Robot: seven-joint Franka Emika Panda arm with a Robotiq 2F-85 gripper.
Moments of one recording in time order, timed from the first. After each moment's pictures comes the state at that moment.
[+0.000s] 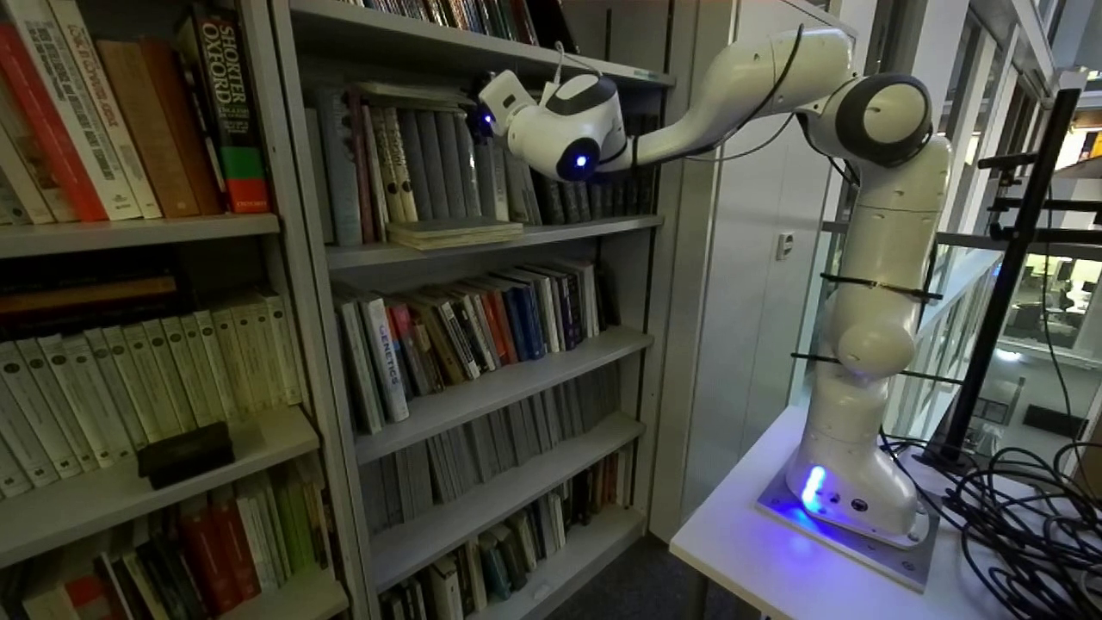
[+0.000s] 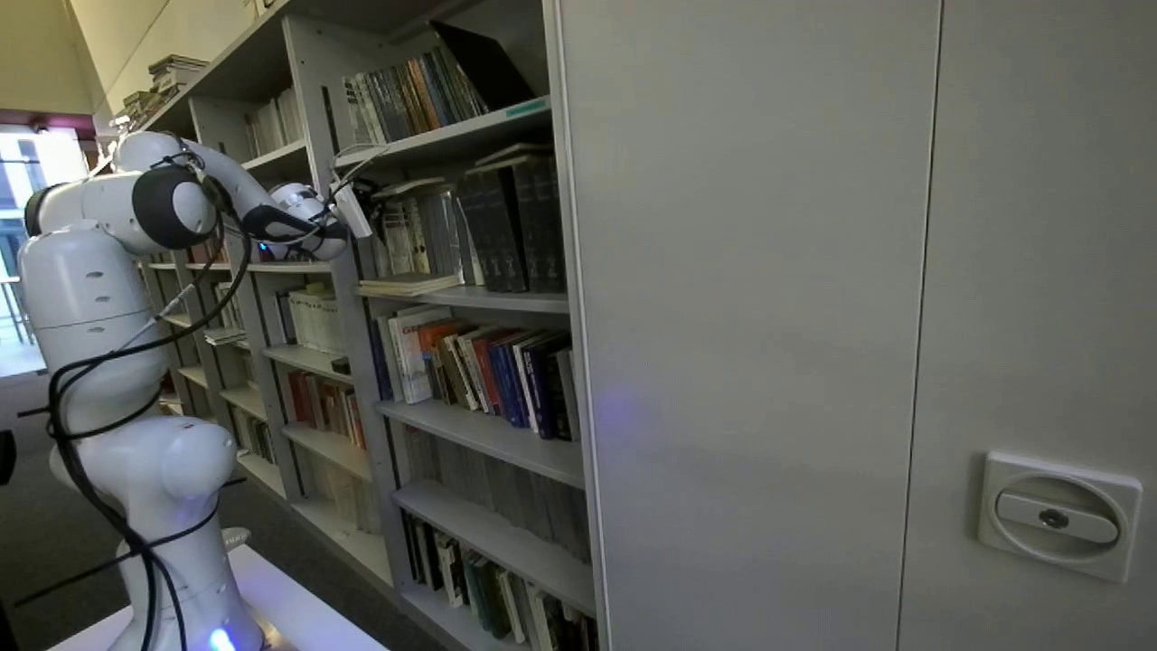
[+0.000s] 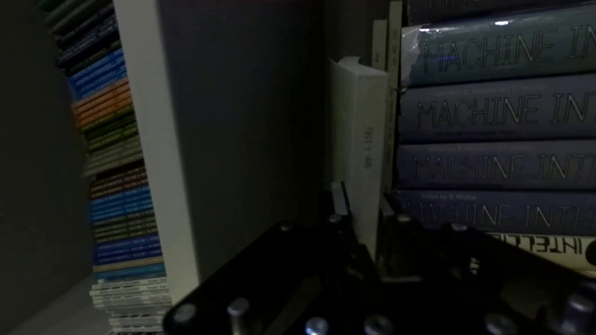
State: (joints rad) arm 0.32 -0.03 0.26 -1.77 -2.24 2.32 0.67
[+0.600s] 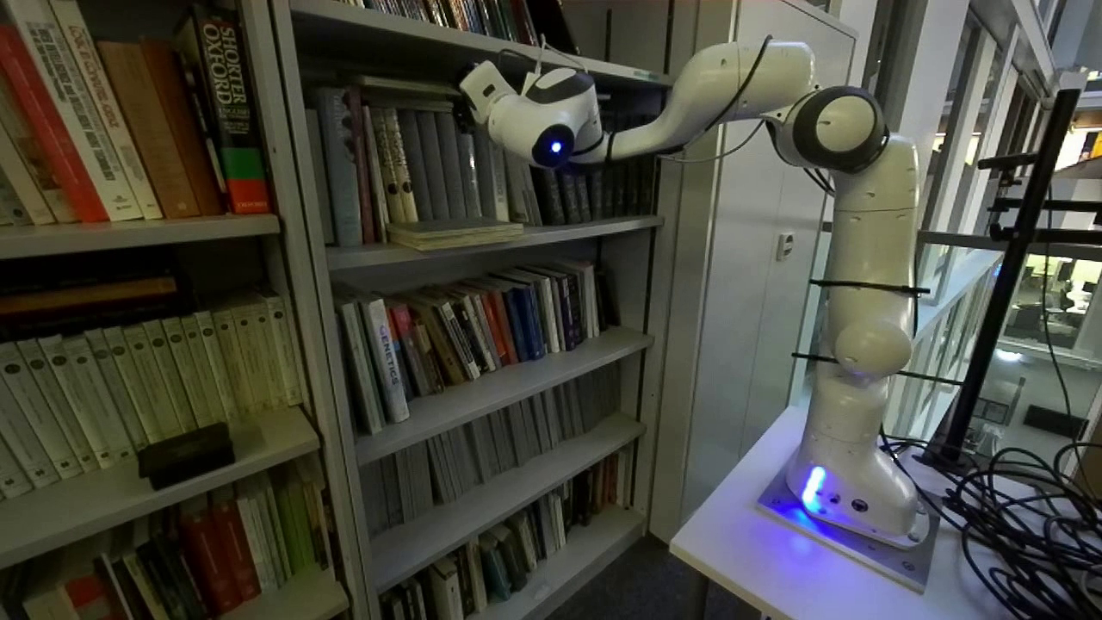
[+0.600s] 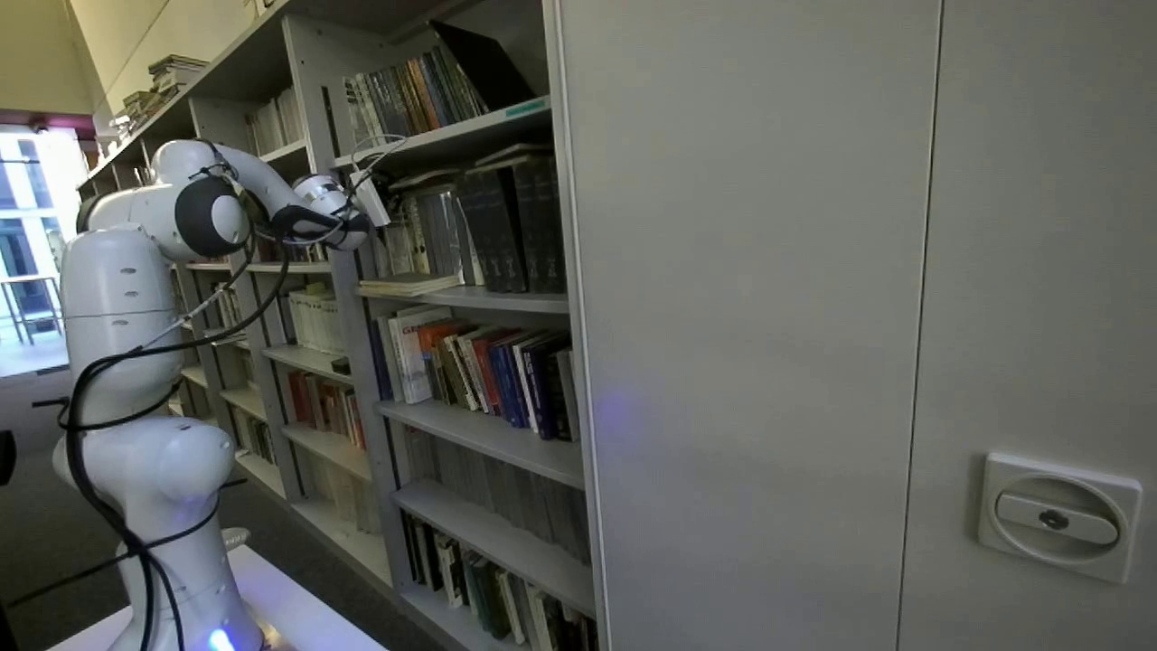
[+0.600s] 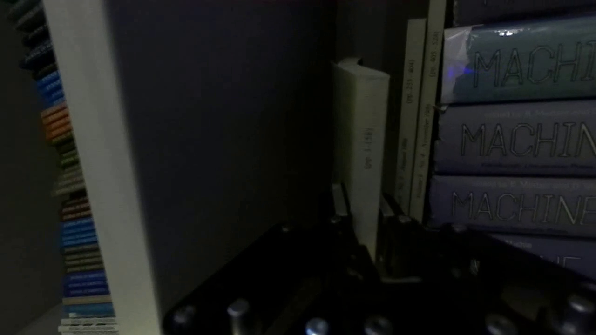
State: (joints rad) arm 0.28 0.12 0.25 -1.55 -2.23 2.39 0.58
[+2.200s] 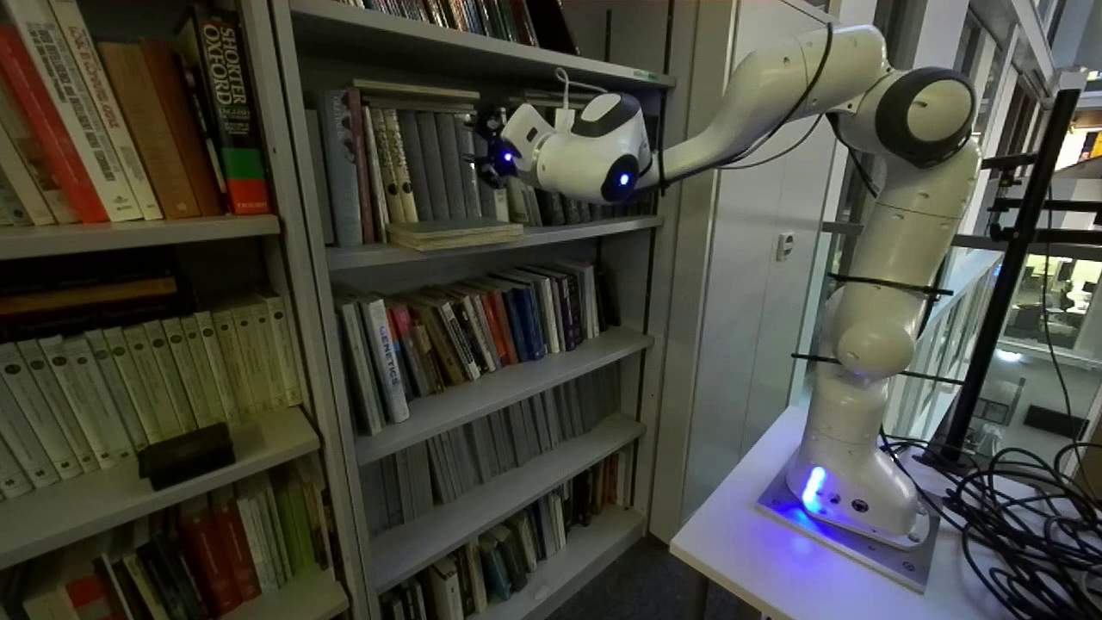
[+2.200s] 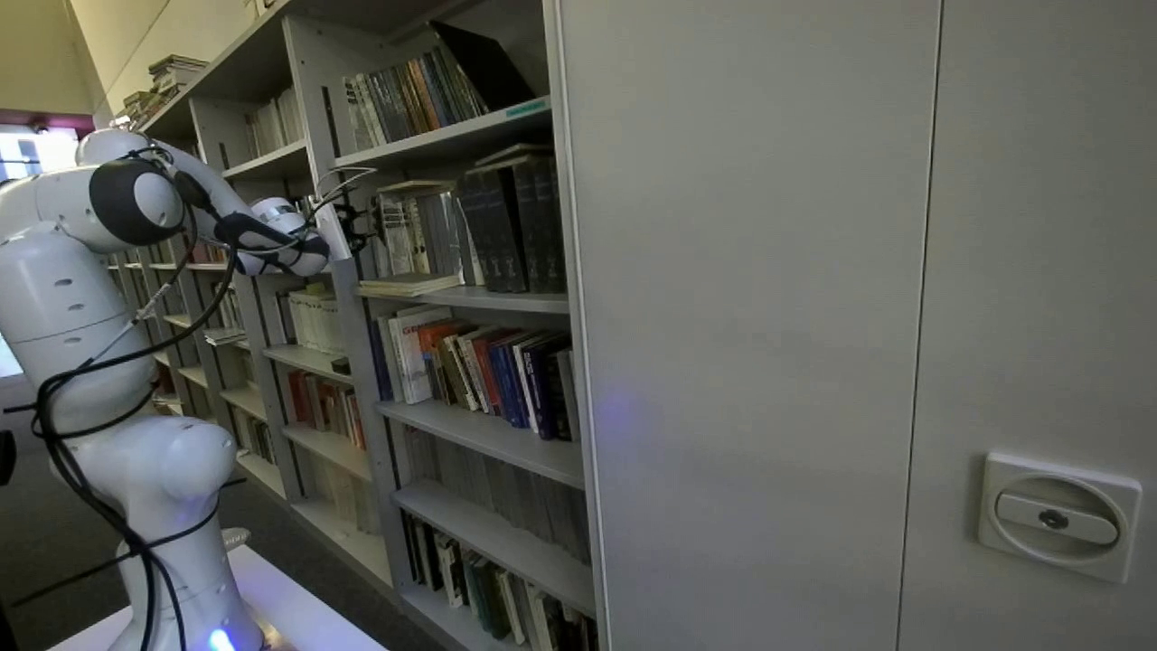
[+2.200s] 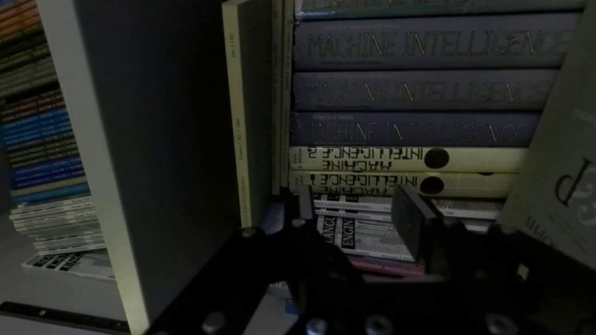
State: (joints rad) arm 0.32 -0.17 0.30 -1.98 -2.18 2.48 0.63
